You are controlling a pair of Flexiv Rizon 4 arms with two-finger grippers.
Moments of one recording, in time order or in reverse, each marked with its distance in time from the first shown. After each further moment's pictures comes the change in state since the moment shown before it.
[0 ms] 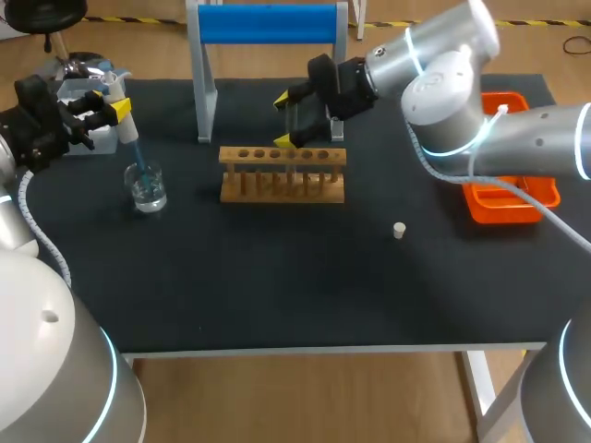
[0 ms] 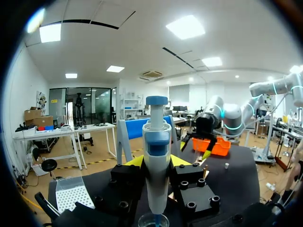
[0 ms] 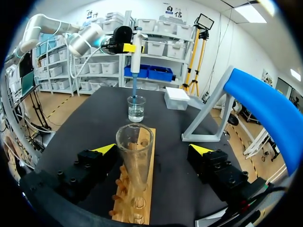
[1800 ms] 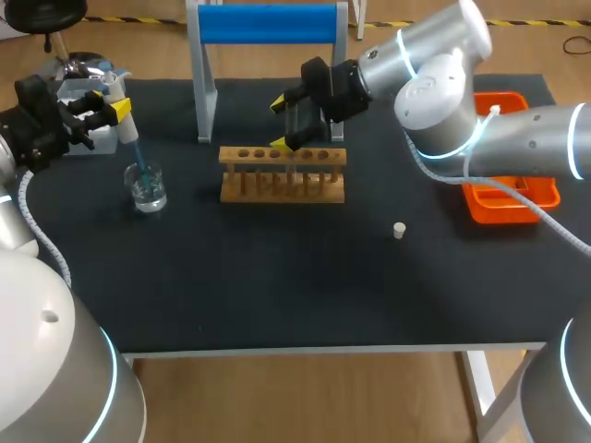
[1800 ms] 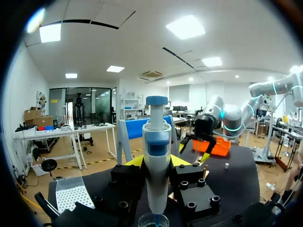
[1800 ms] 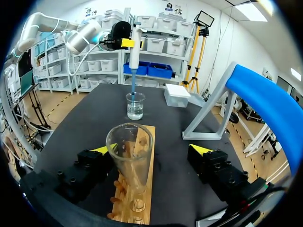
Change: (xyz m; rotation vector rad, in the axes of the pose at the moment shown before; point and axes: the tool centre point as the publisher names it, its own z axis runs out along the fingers) left arm 0.000 0.000 0.000 0.000 0.000 0.000; right arm 0.000 -0.003 0.009 0.025 -0.003 0.004
